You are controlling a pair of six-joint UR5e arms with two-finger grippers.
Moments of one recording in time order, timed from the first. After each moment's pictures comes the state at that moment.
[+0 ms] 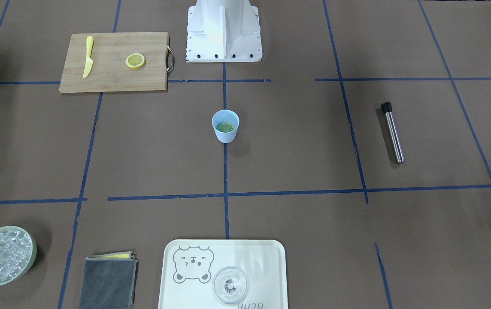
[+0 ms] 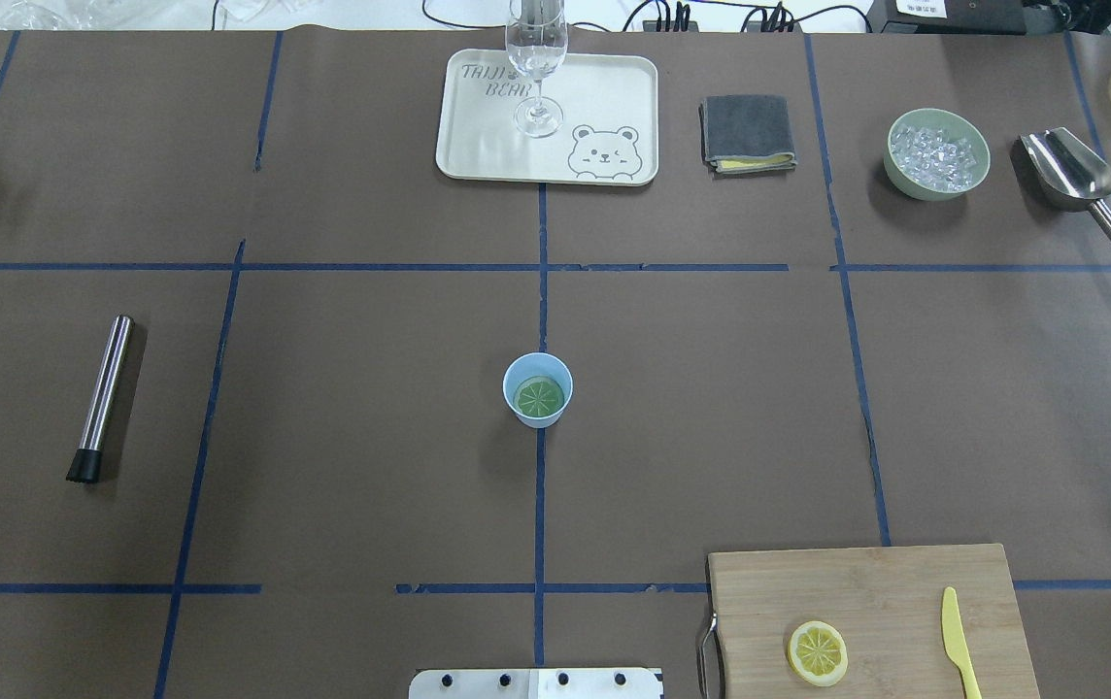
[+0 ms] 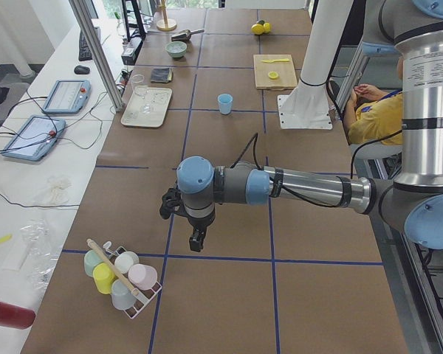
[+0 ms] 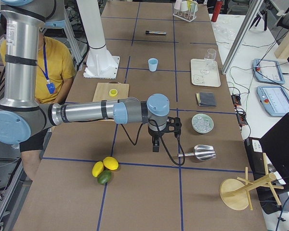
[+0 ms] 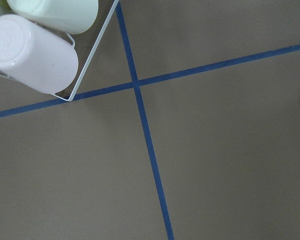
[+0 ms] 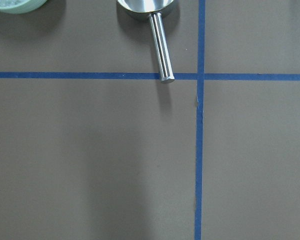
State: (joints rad) left arm -1.56 -1.46 -1.80 -1.48 -2.36 0.18; right arm 1.49 -1.70 1.85 -1.59 2.36 0.13
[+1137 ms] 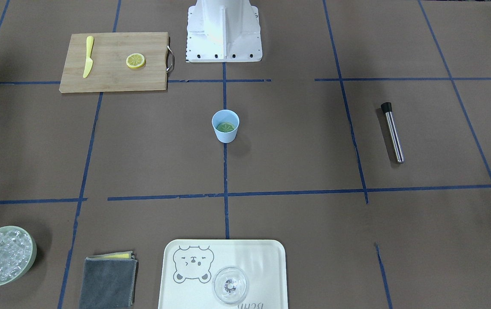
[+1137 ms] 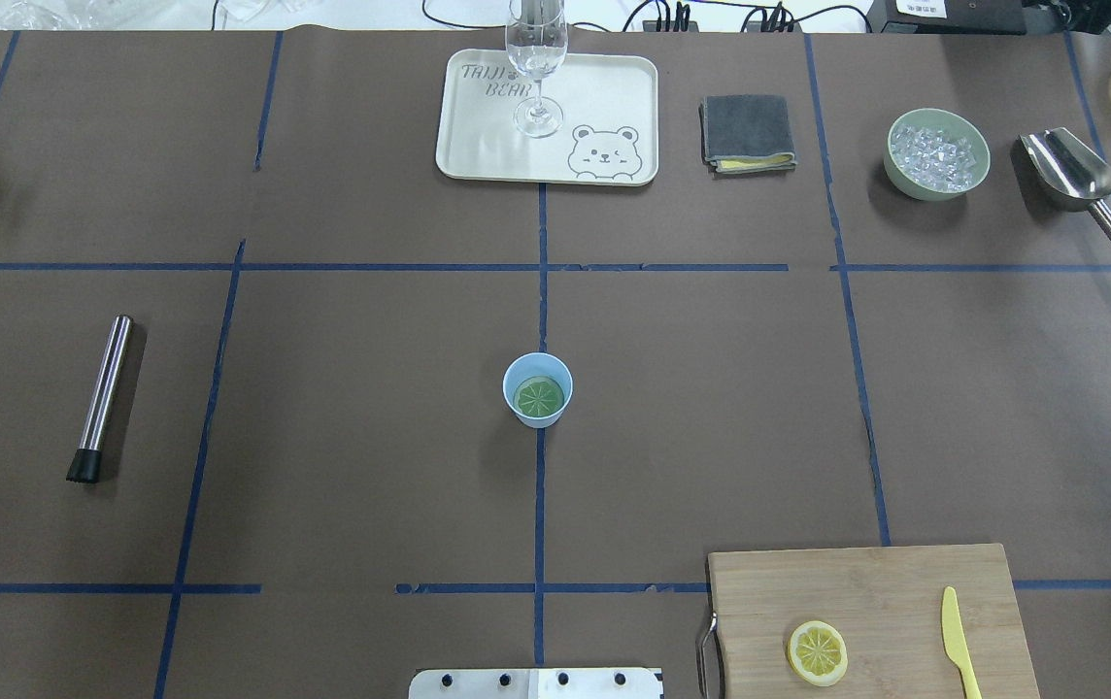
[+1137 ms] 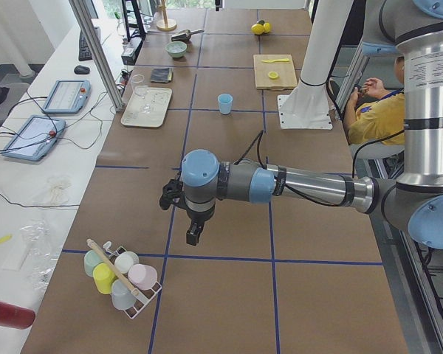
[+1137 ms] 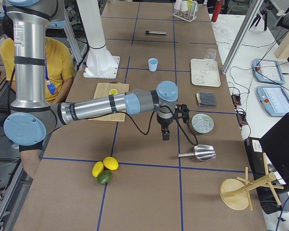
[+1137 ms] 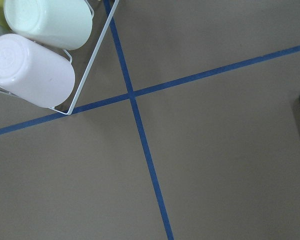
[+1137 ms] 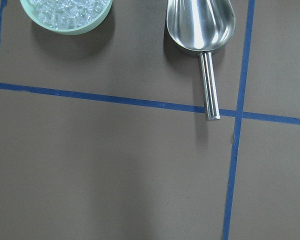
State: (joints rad) left arm -1.58 -1.45 -1.84 -1.57 -2.37 0.19; right arm 1.42 -1.62 1.86 -1.58 2.34 0.15
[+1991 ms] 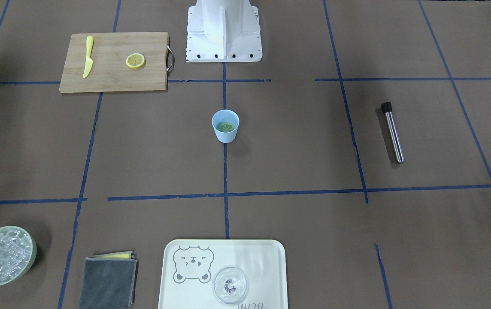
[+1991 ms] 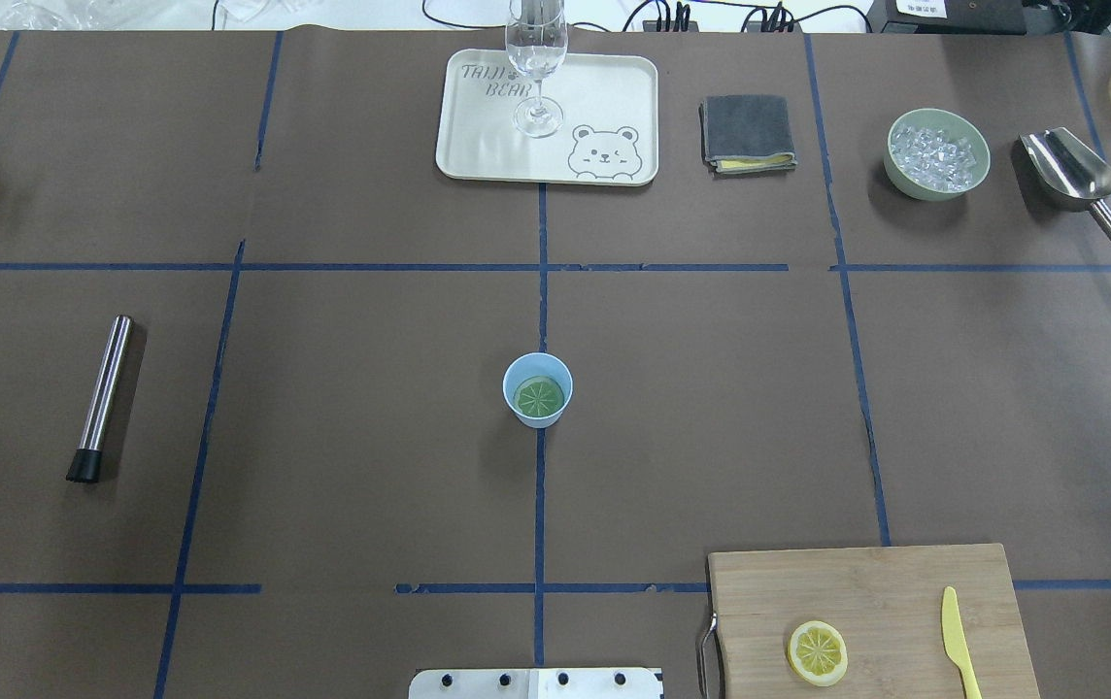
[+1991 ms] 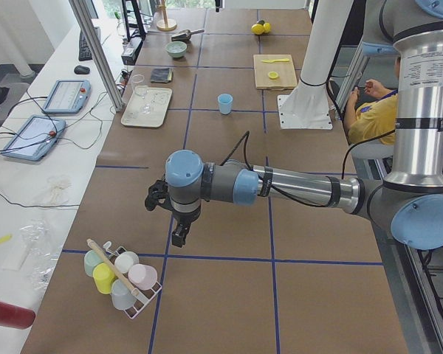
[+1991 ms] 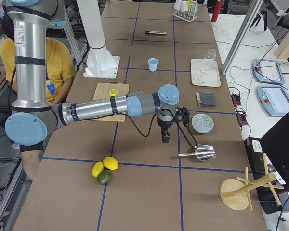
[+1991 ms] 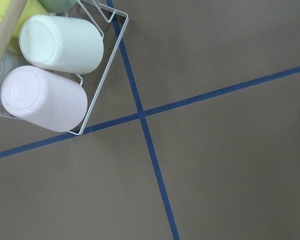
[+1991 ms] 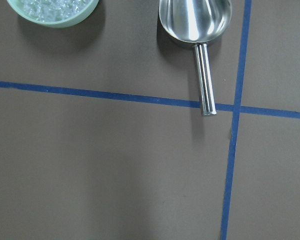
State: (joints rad) left arm -1.58 -1.54 -1.73 -1.57 -2.35 0.19; right arm 1.41 -1.61 1.82 -1.58 2.34 0.15
